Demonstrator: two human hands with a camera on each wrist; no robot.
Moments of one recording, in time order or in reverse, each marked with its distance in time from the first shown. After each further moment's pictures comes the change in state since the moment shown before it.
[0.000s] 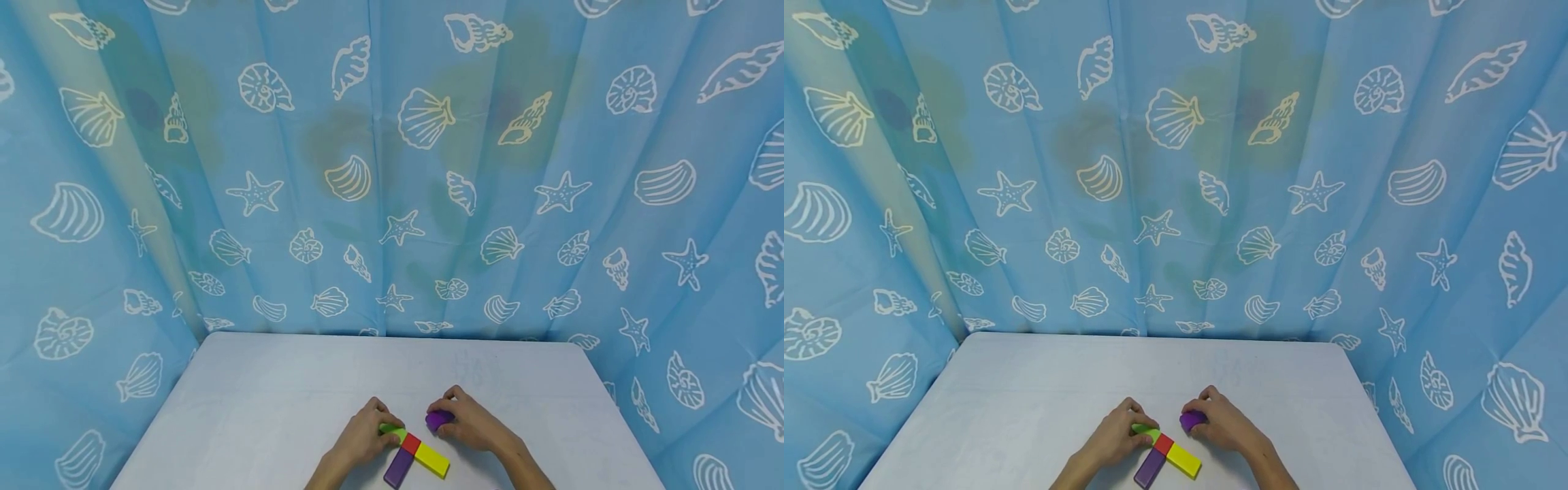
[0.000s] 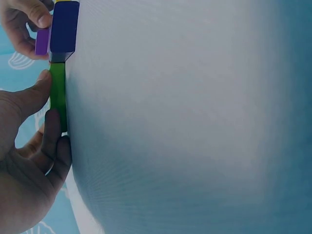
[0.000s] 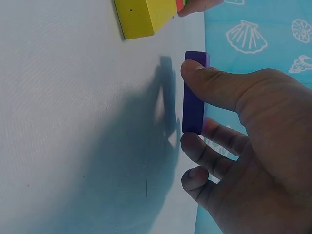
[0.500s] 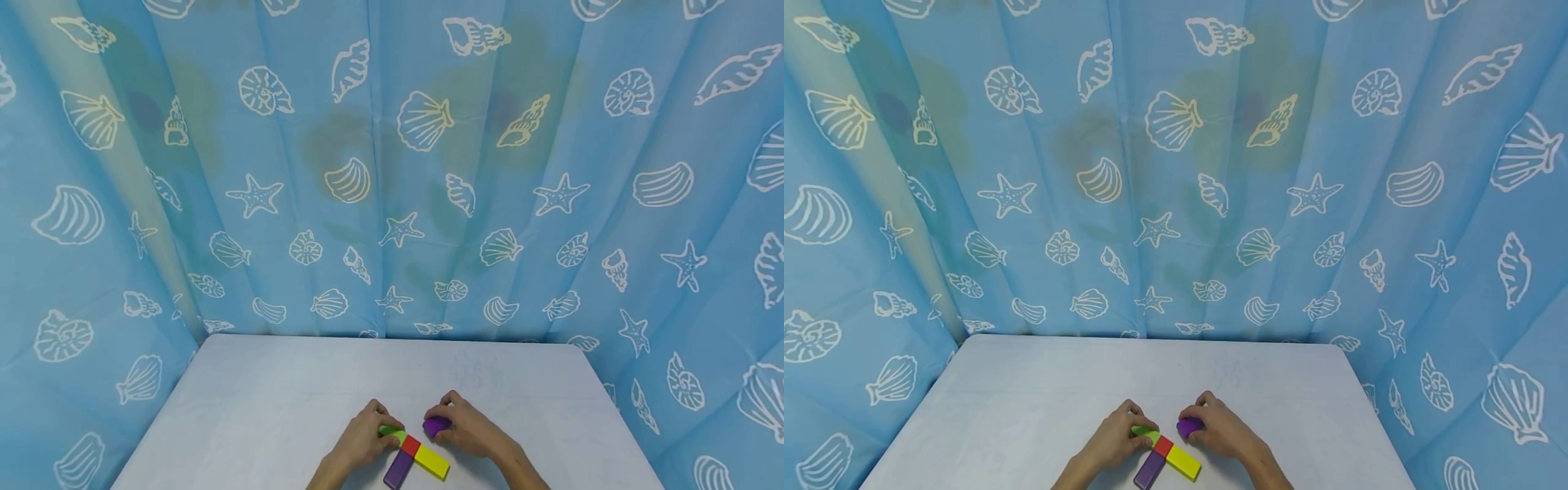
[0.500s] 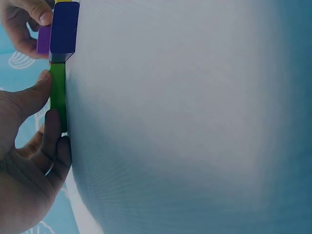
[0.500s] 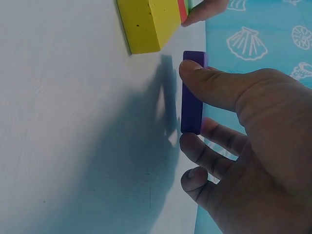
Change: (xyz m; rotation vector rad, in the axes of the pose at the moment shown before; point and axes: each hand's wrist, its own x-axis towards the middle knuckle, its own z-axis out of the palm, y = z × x) left_hand -0.002 0.003 -0.002 -0.004 0.004 0.014; right_hand -0.002 -0.007 0.003 0.001 -0.027 0.013
